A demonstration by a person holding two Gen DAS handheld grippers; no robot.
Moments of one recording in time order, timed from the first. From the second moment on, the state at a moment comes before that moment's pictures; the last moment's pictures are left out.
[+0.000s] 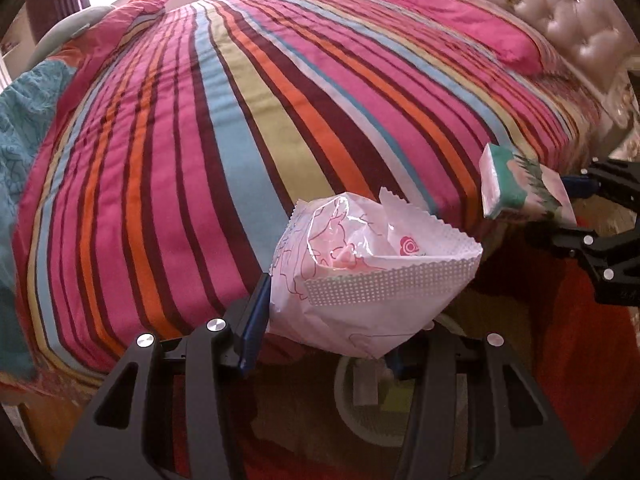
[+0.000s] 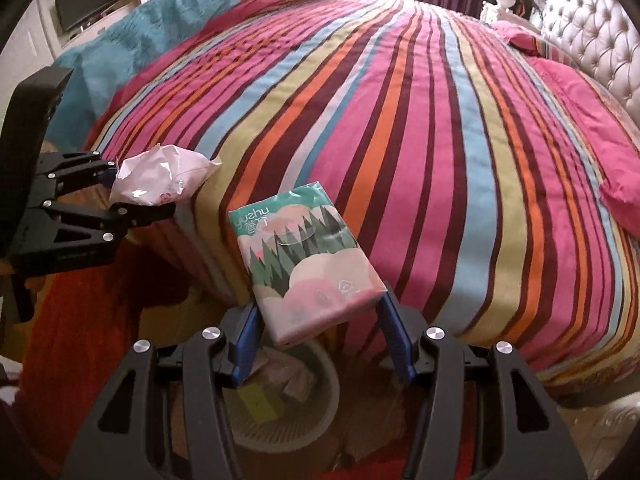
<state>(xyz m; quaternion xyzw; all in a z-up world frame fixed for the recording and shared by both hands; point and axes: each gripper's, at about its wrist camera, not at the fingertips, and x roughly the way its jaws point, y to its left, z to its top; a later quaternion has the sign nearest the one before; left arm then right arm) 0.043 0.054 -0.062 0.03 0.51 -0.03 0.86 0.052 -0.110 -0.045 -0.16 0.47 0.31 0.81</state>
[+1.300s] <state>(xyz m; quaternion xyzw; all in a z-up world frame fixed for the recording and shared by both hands) 0.049 -0.023 -0.270 0.08 0.77 -0.08 0.63 0.055 -0.088 -0.259 -0.19 0.77 0.22 0.57</state>
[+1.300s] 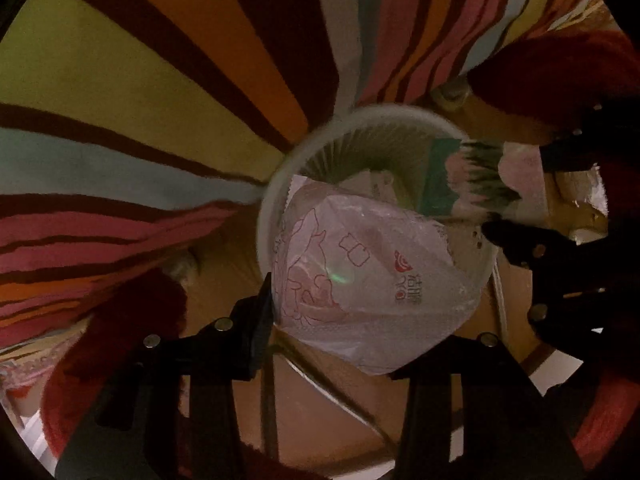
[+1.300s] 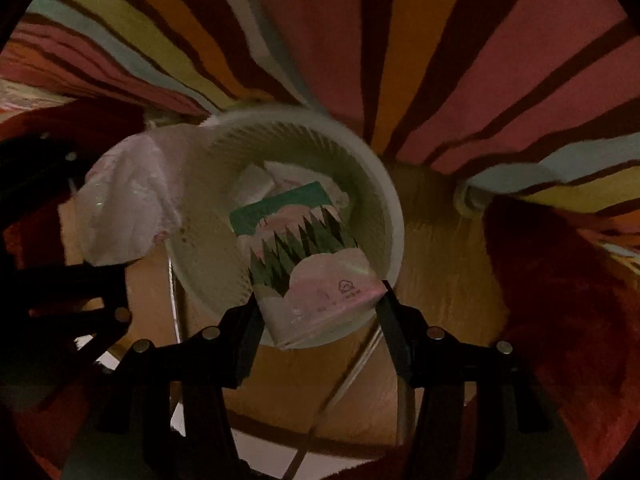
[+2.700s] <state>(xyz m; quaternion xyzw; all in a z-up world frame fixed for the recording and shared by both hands) 0.038 -0.023 -0.350 0.00 0.85 -0.08 0.52 0.060 -0.099 -0.344 -0.13 0.86 0.16 0.46</state>
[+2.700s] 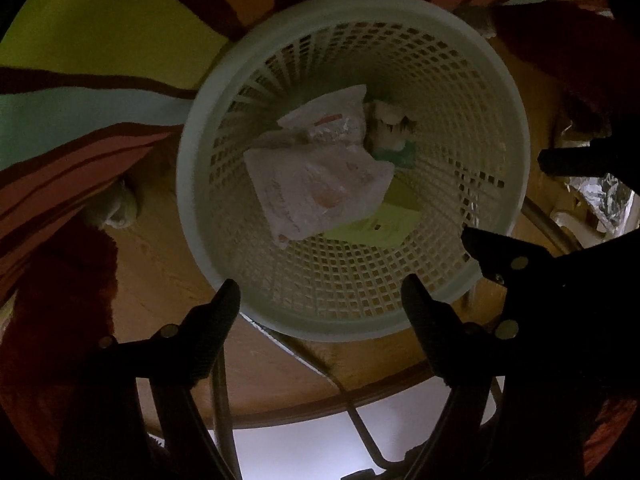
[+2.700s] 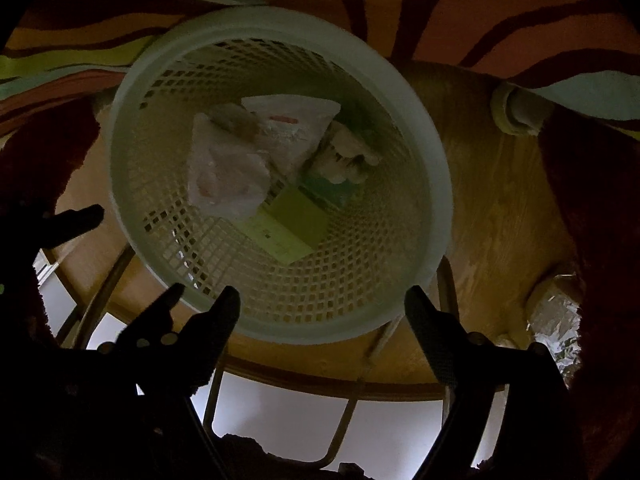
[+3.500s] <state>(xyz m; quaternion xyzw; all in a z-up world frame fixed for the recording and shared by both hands) 0.029 -0.001 -0.267 -0.03 0.79 -0.05 0.60 0.059 -0.112 -0.254 -0.09 0.79 0.20 0.57</state>
